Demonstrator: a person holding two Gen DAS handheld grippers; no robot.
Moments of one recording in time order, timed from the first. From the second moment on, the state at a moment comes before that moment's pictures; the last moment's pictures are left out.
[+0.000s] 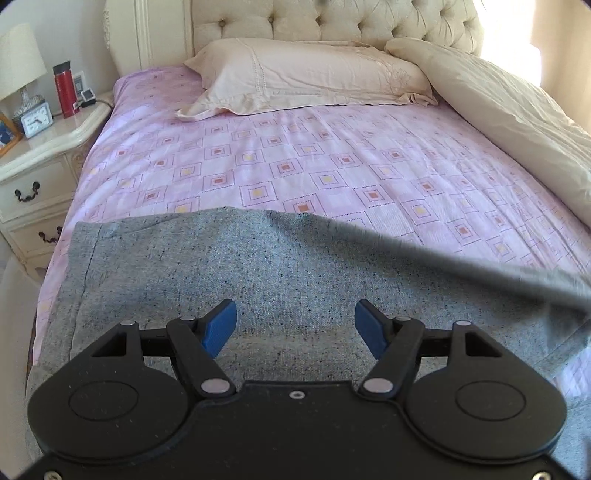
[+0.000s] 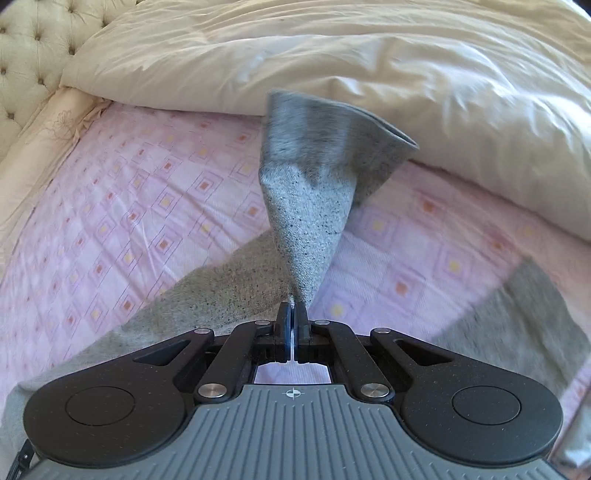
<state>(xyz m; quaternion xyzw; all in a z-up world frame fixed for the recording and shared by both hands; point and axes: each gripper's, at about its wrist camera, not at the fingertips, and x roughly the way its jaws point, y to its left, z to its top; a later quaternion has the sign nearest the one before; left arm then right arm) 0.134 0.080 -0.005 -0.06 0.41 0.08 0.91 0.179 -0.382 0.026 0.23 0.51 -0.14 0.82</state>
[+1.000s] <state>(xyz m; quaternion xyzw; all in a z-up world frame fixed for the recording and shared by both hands) 0.250 0.057 -0.023 -0.20 0.55 0.13 0.80 0.157 -0.394 0.014 0.28 0.49 -0.09 0.82</state>
